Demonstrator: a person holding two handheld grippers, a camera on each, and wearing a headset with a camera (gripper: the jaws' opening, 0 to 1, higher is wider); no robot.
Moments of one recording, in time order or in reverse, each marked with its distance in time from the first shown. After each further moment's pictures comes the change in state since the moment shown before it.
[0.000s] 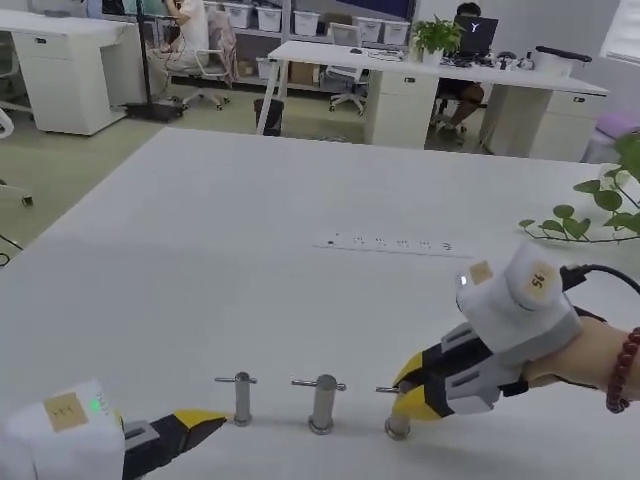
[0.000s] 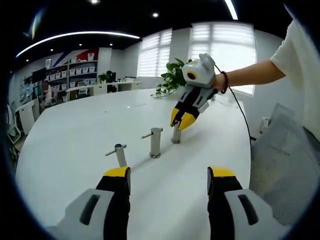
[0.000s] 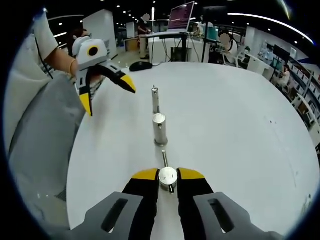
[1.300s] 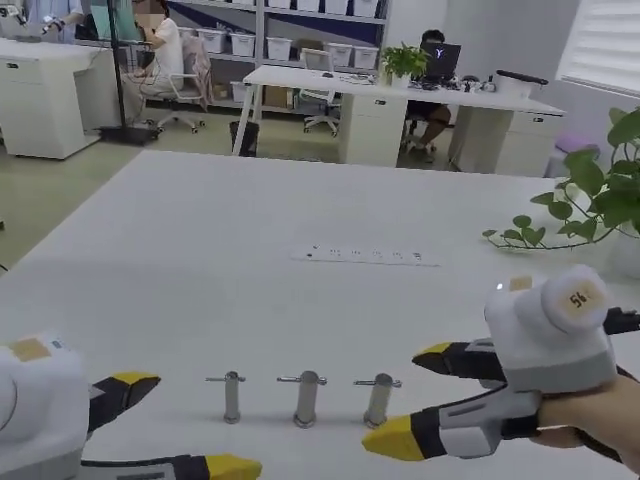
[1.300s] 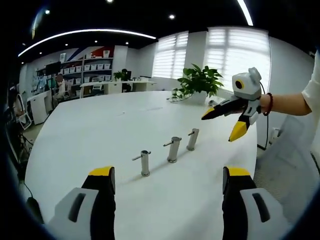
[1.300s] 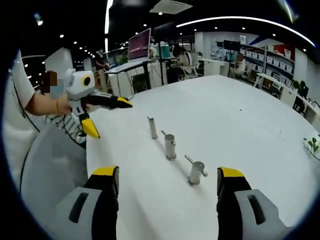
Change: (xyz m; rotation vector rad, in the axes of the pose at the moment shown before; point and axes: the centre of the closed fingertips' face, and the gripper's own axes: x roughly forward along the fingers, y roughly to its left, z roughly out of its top) left arm -0.032 0.027 0.022 -0.086 -0.006 0.123; right arm -0.045 0.049 0.025 0.339 -0.232 -0.275
